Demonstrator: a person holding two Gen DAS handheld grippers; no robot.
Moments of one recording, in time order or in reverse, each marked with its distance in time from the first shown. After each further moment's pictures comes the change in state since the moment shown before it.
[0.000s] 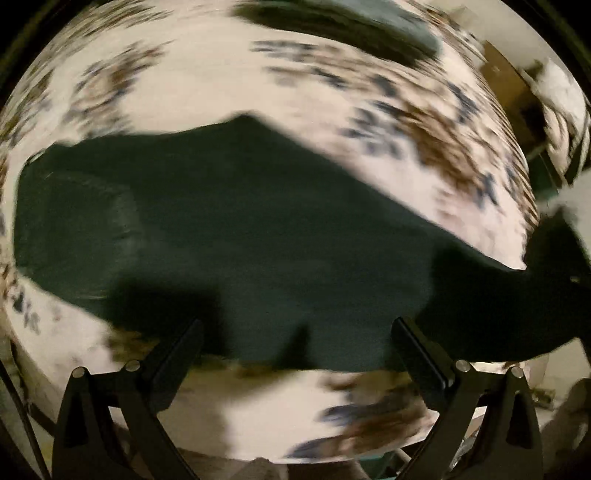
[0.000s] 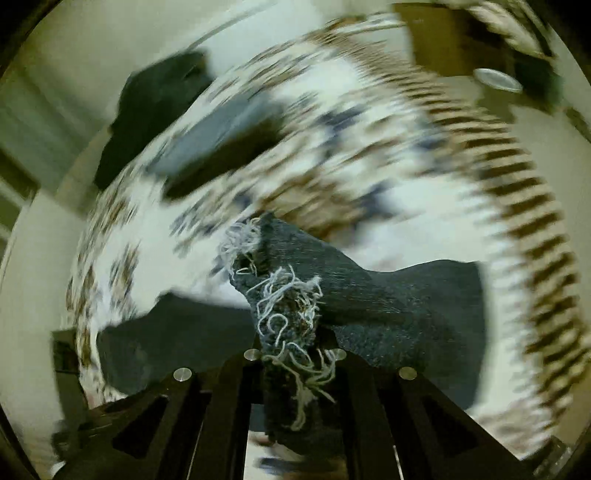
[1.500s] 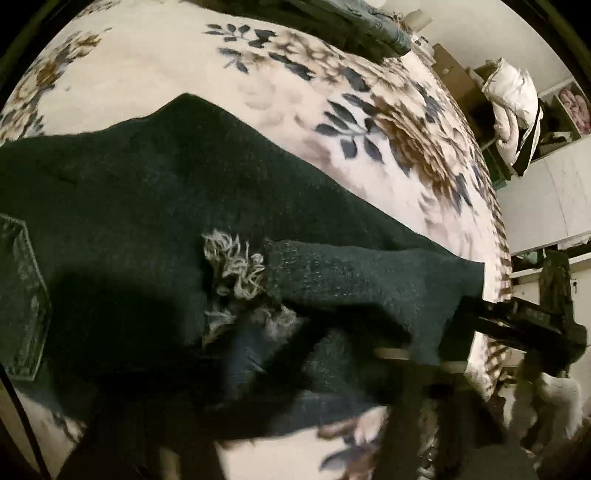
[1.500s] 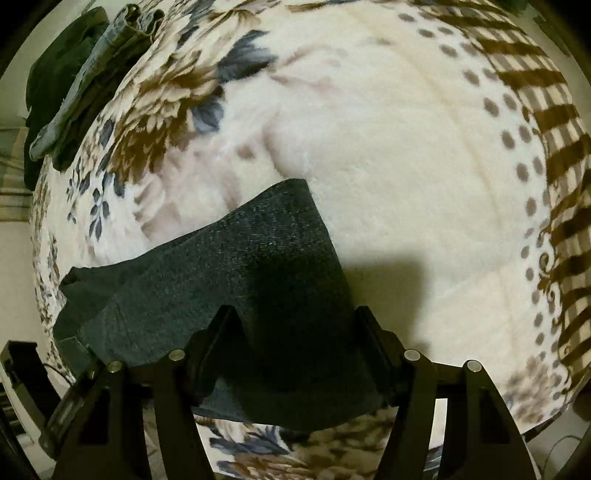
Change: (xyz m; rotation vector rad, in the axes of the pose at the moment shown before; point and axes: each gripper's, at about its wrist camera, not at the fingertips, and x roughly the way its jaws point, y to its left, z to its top) left arm 0.055 -0.011 0.023 0.118 -0.023 -0.256; right arm 0.087 -0.123 -0.015 0.267 0.370 -0.144
